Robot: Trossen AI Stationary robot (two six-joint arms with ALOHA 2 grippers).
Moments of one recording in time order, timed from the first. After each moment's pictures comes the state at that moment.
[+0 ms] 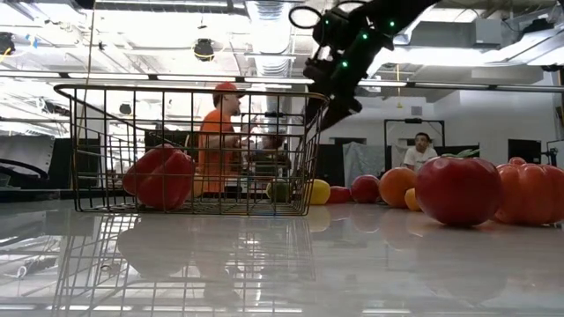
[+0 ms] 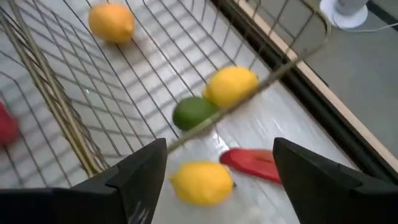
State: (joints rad) left arm -0.30 0.59 0.92 -0.46 -0.95 -0.51; right arm -0.44 1.72 1.40 -0.54 0.05 0.13
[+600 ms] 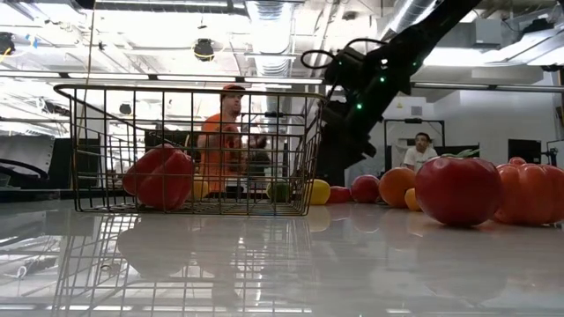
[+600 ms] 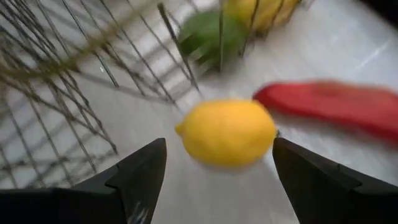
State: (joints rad) left arm -0.30 0.59 0.92 -0.46 -0.95 -0.52; right arm -0.44 1.72 1.05 -0.19 -0.05 0.24
